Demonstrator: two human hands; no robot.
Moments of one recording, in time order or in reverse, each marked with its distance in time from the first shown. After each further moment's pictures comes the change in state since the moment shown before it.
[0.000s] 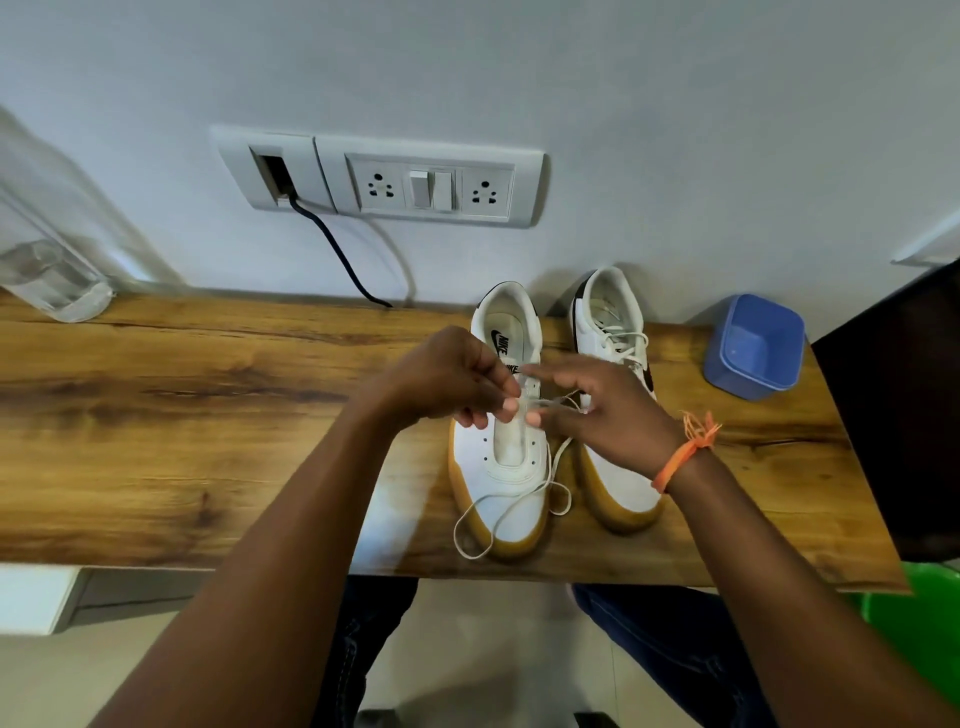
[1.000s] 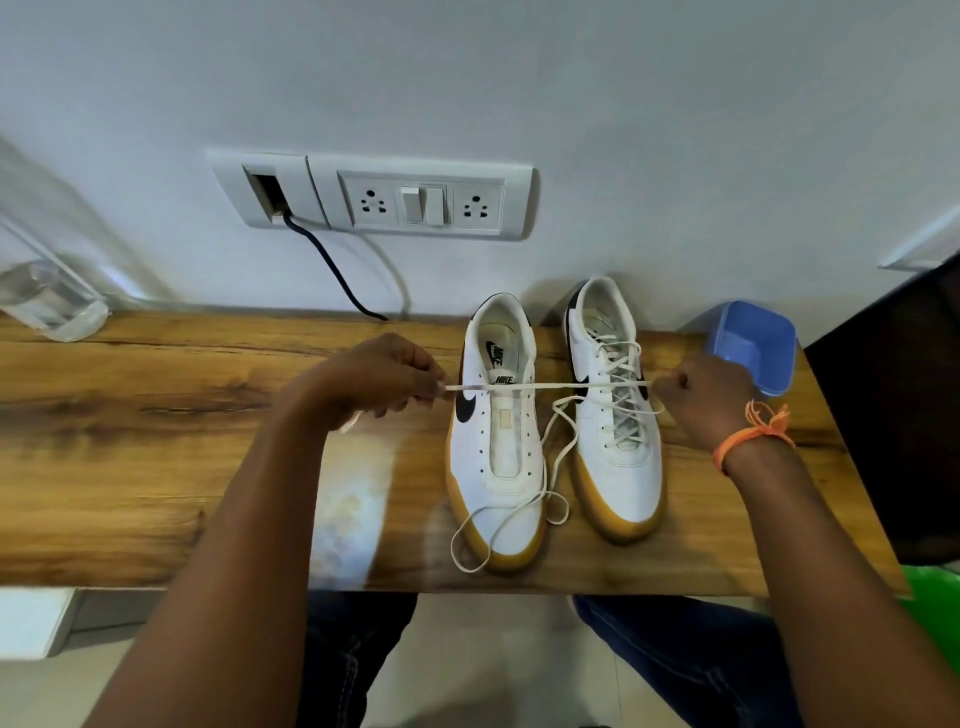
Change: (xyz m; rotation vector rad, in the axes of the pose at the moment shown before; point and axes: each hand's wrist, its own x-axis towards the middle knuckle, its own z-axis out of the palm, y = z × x) left_hand -0.019 -0.010 -0.042 0.090 0.090 -0.142; right_hand -0.008 0.051 -0.061 -0.449 0.215 0.537
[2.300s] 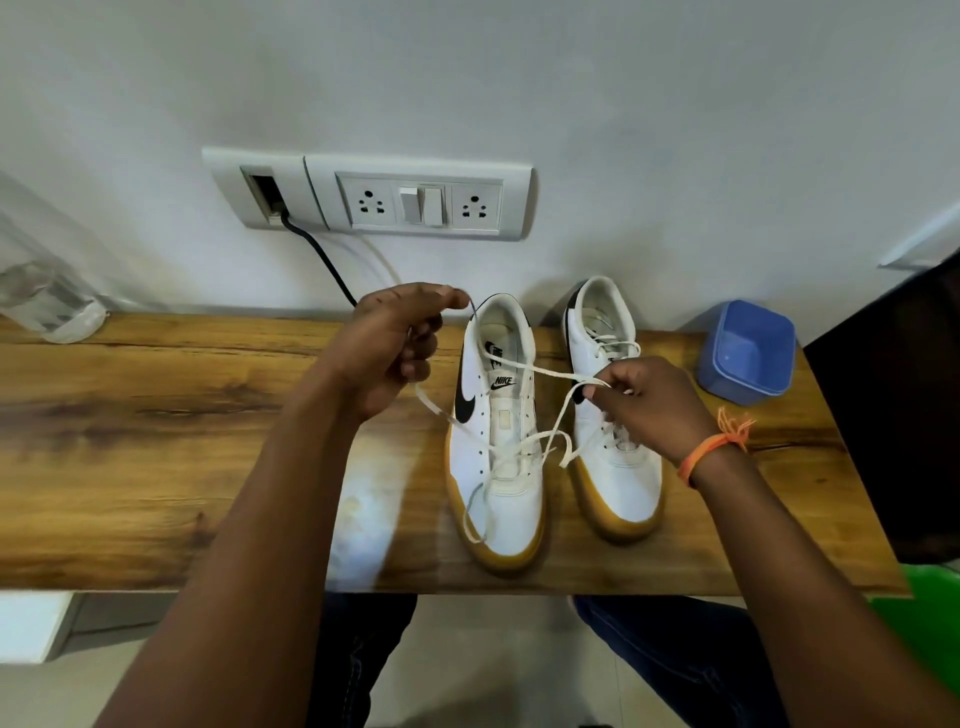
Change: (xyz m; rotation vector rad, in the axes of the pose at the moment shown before) left_hand 0.004 0.021 0.007 -0.781 0.114 0.223; right_hand -0.013 -0.034 0.021 0.349 -0.091 -0.196
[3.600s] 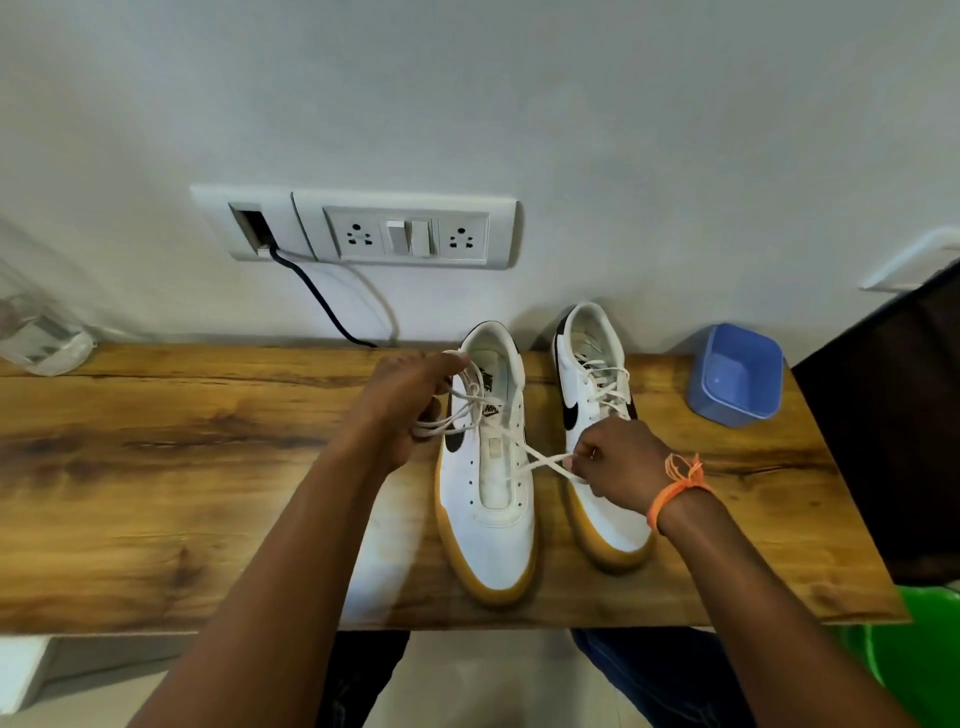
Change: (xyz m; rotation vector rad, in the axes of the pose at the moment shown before) left_hand 0.009 -0.019 0.033 0.045 0.279 -0.191; right_hand -0.005 0.001 0.014 -0.347 -0.245 0.056
